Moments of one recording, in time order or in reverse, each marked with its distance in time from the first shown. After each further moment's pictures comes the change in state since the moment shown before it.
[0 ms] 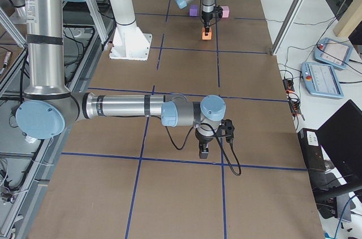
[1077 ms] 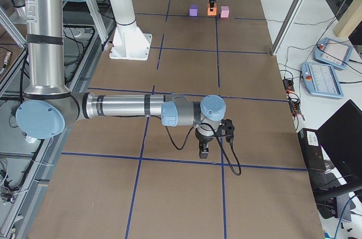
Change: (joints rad) left arm -0.194 0.281 -0.257 0.065 -0.062 0.199; right arm -0.001 0.000 0.000 0.000 0.000 0.000
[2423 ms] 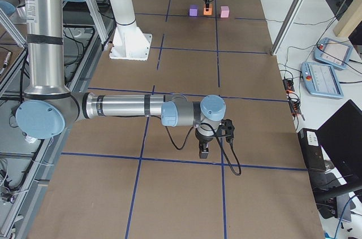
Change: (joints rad) left arm -0.006 0.204 0.082 -0.236 0.000 0.085; right arm 0.000 0.000 0.000 0.000 0.001 0.000
